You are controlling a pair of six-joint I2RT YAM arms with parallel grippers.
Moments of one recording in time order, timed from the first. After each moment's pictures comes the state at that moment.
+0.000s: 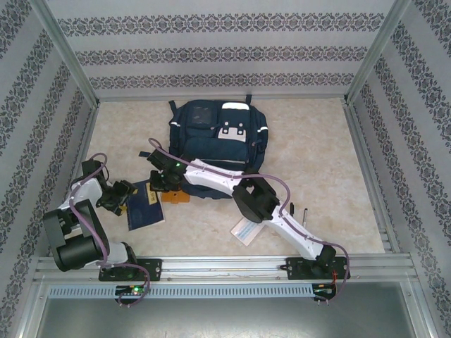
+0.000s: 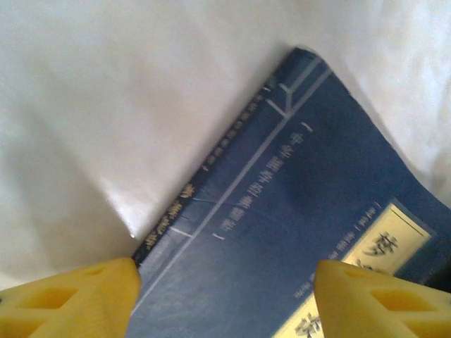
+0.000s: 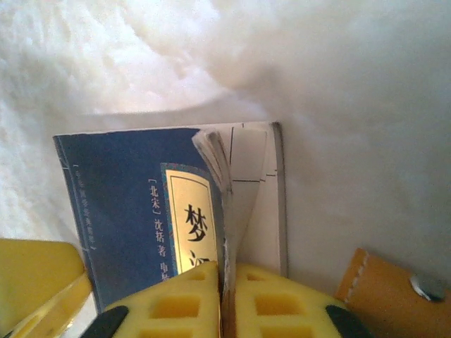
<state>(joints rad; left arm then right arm) 0.43 1.37 0.68 -0.69 0.36 -0.63 1.00 2.58 2.23 -0.64 -0.27 0.98</state>
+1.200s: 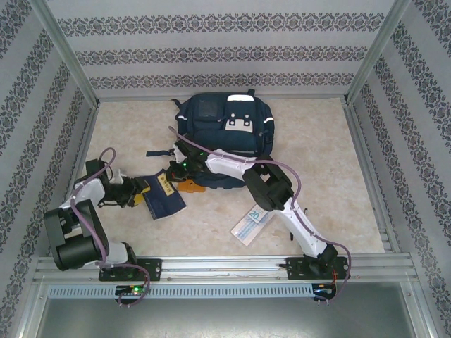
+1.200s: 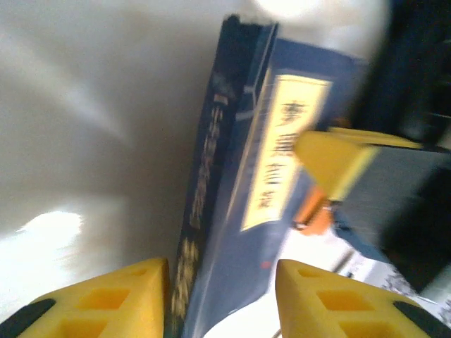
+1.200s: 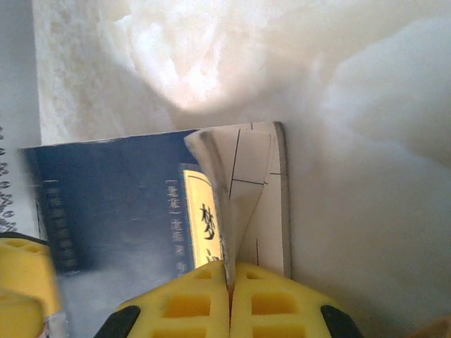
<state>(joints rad) 0.39 1.37 0.67 -0.62 0.76 -0.44 0.84 2.47 1.92 -0.33 -0.61 0.76</state>
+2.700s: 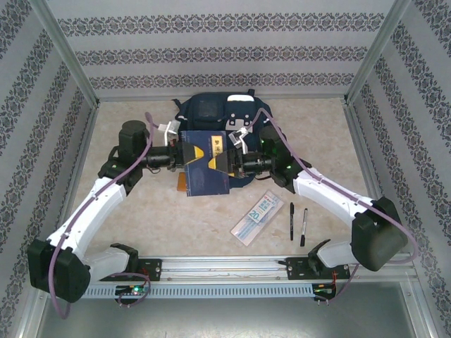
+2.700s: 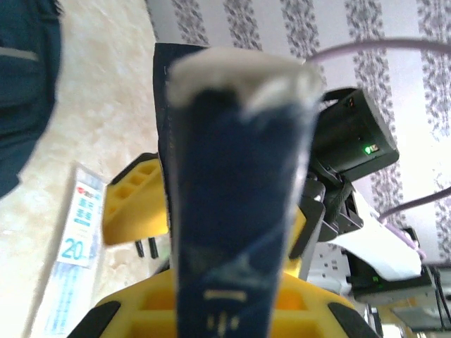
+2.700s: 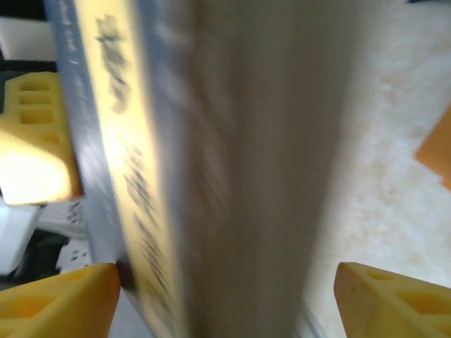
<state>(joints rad) -0.29 1.16 0.96 -0.16 1.00 -0.93 0.59 1.38 0.93 0.11 -0.93 0.91</state>
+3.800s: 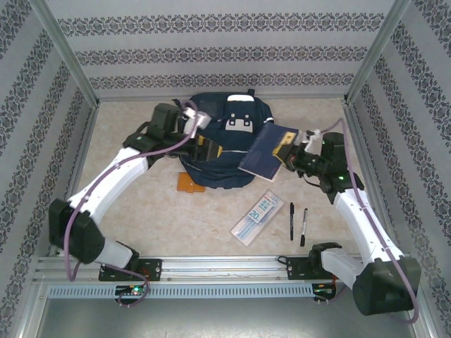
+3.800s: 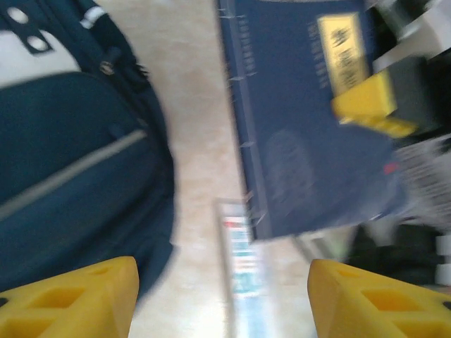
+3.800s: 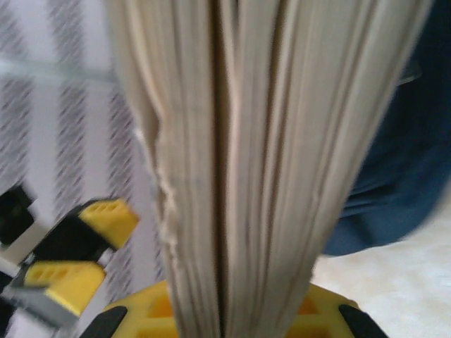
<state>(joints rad) -0.44 1.50 1.34 -0.56 0.58 -0.07 0.05 1.01 0.77 -0.30 -0.71 0.98</state>
